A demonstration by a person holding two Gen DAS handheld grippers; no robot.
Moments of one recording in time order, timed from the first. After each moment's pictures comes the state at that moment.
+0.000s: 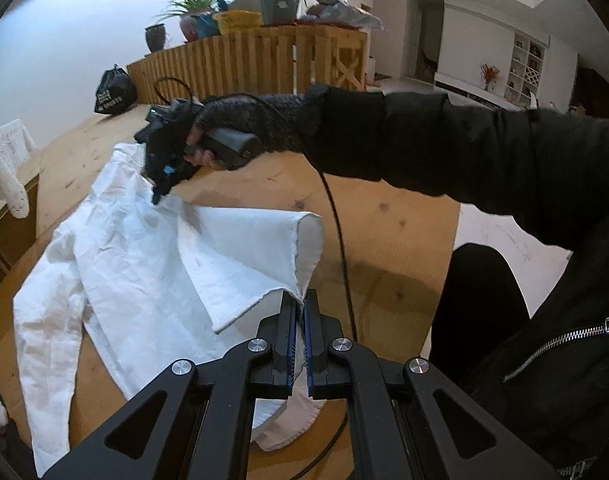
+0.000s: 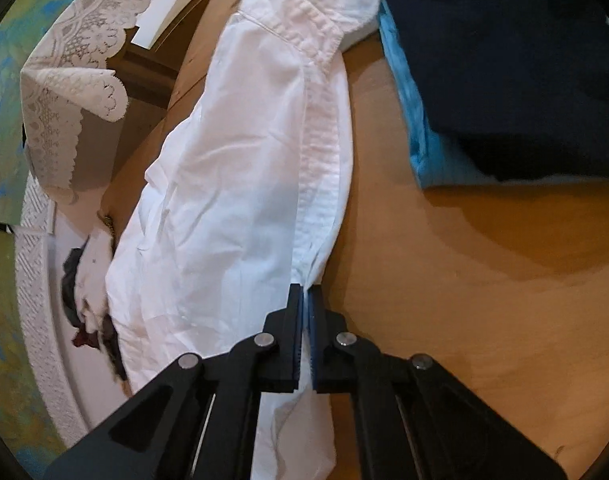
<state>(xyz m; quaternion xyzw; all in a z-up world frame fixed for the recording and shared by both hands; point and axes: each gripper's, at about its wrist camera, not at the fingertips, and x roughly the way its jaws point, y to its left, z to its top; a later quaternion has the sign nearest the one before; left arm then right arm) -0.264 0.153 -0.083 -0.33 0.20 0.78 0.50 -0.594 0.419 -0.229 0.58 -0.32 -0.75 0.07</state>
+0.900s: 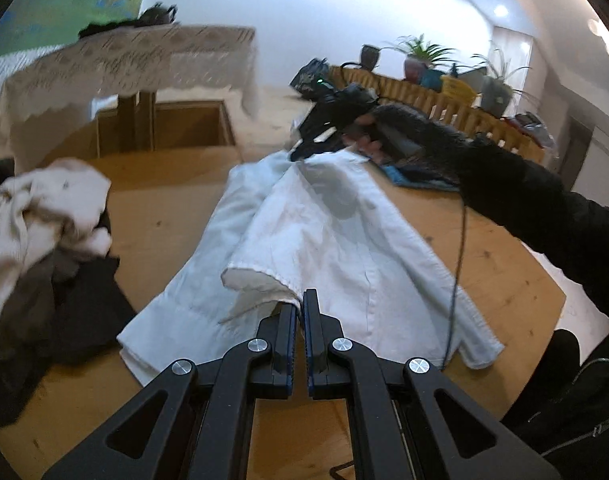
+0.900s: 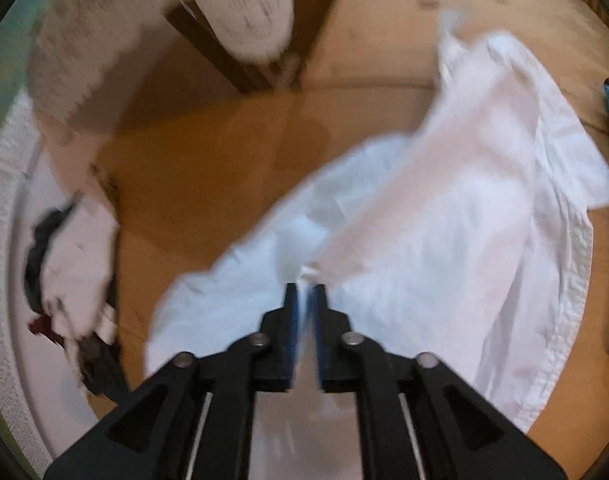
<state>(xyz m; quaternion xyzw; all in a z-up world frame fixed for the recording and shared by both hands) -0.347 -0.098 -0.124 -0.35 -0.01 0.90 0.27 -0.722 0.230 -0.186 0.61 -0.16 -0.77 0.11</state>
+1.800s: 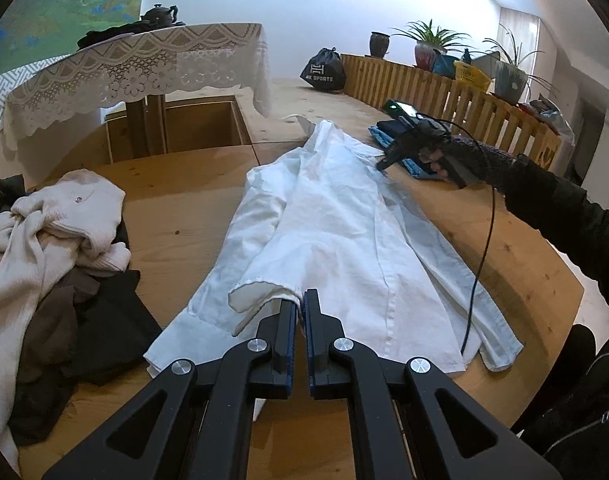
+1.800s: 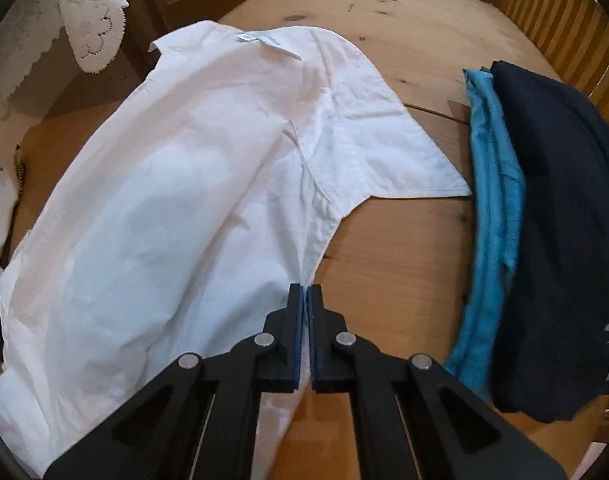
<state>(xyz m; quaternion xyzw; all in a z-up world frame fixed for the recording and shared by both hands) -0.363 -0.095 -0.108 -0.36 0.03 0.90 0.25 -0.680 0.358 -0.204 0.57 -0.01 -0.82 -0.01</state>
